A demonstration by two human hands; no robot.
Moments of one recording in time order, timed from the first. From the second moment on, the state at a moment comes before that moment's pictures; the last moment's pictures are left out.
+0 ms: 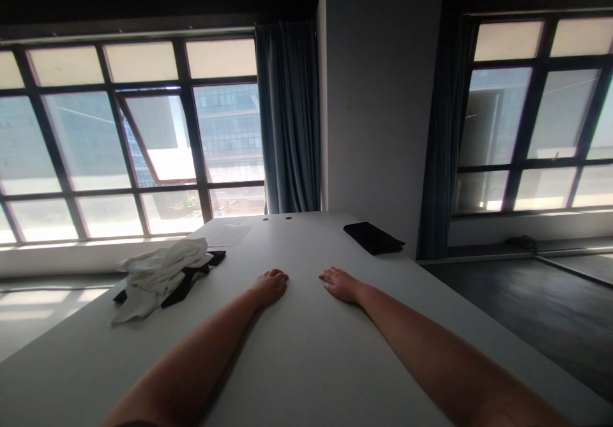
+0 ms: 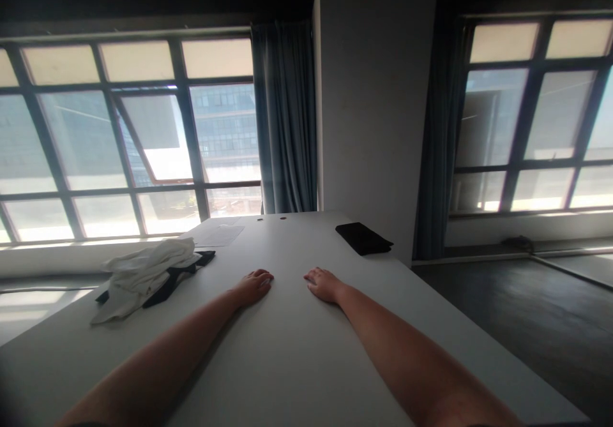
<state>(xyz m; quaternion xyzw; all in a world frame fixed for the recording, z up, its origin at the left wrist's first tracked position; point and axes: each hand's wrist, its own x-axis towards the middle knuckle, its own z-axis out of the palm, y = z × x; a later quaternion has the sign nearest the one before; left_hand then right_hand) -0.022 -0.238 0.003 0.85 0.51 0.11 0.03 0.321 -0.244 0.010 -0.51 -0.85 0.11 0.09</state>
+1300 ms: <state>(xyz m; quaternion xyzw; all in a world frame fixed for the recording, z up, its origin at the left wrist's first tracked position) -0.021 -0.243 0.008 0.85 0.51 0.12 0.03 0.320 -0.242 0.008 -0.52 -0.84 0.11 0.08</state>
